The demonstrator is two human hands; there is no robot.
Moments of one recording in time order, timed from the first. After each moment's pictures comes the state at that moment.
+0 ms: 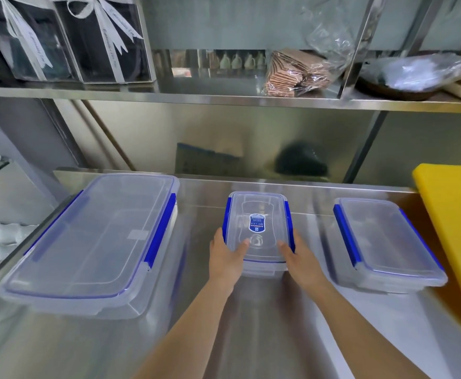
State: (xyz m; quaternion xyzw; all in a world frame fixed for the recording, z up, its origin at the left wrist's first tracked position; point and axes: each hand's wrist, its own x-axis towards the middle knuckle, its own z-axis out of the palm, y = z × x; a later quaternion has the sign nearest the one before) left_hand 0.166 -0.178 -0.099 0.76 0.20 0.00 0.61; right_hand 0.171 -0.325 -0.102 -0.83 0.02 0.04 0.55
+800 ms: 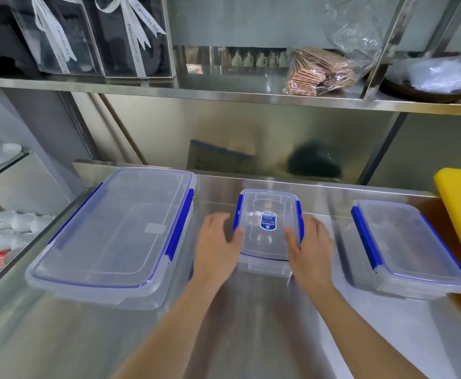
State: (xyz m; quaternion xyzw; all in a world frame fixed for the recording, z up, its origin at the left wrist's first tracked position) left_hand 0.144 -0.129 -0.057 0.89 0.12 0.12 0.43; right_hand 0.165 -0.292 -0.084 -0.92 0.04 -0.17 0.36
